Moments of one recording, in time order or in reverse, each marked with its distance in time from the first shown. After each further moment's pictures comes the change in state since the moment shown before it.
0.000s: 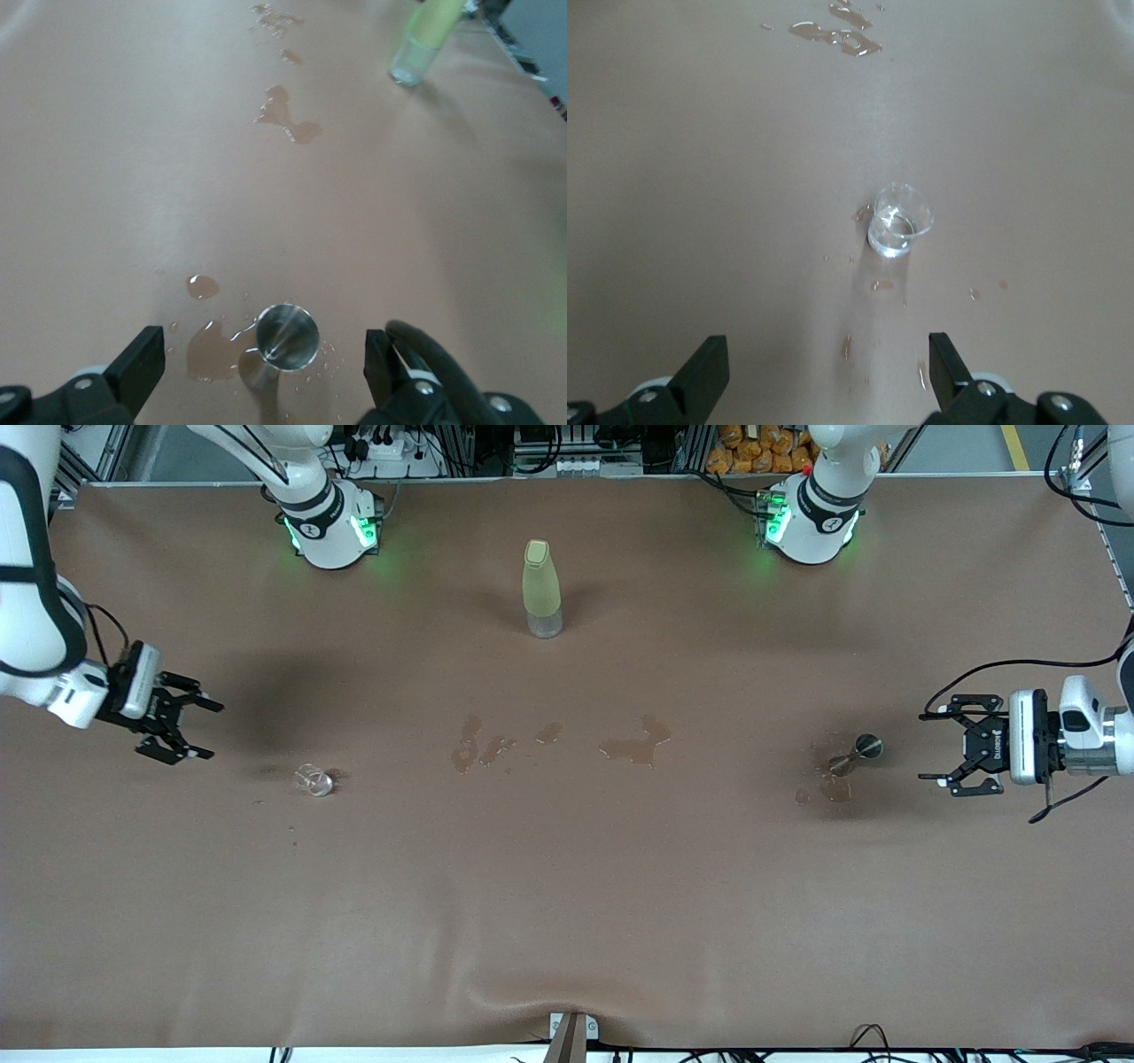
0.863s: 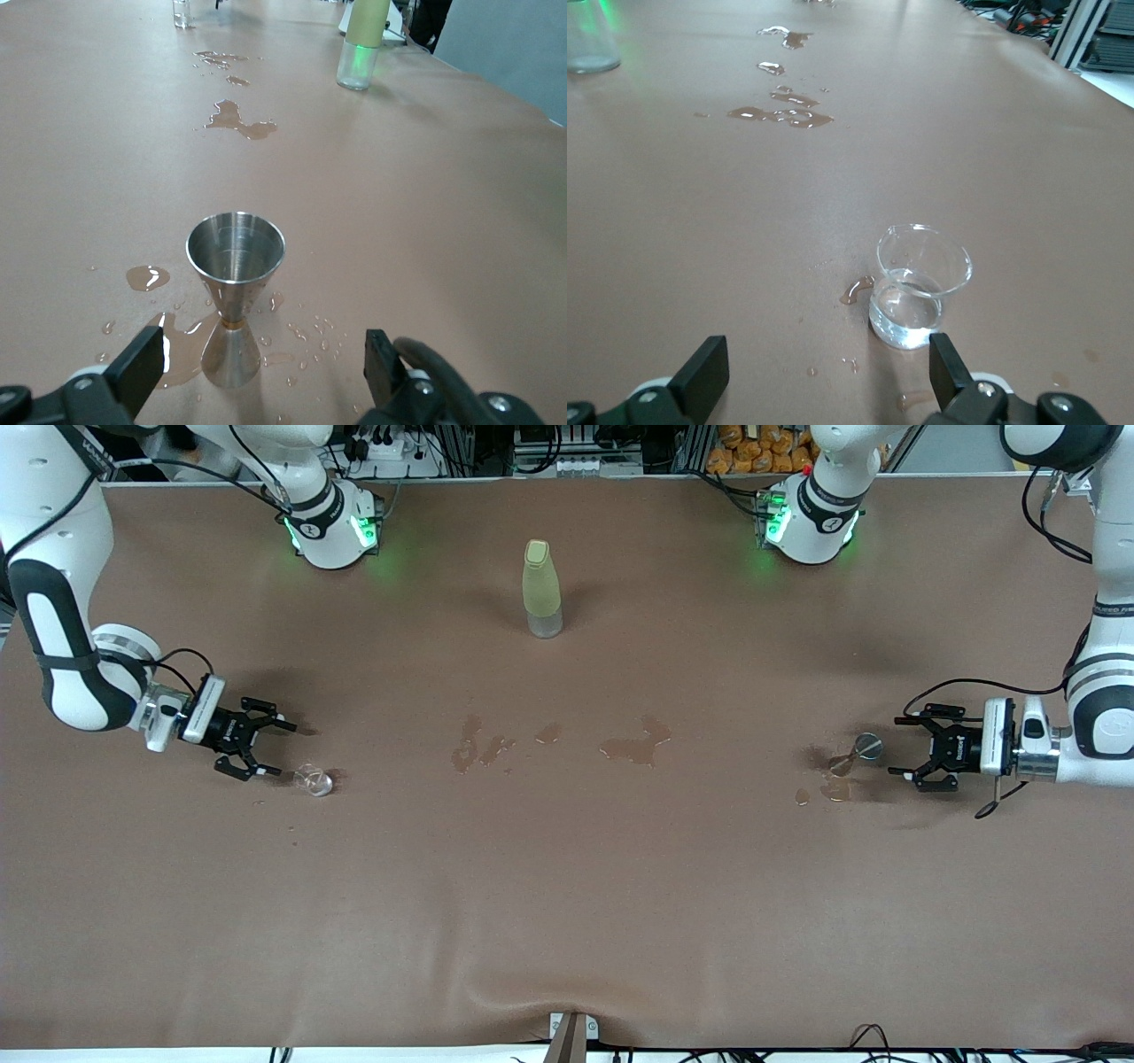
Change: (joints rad) left arm 0.082 0.222 -0.001 -0.005 -0.075 -0.019 0.341; right arm 0.003 0.275 0.010 0.000 0.473 -0.131 -0.201
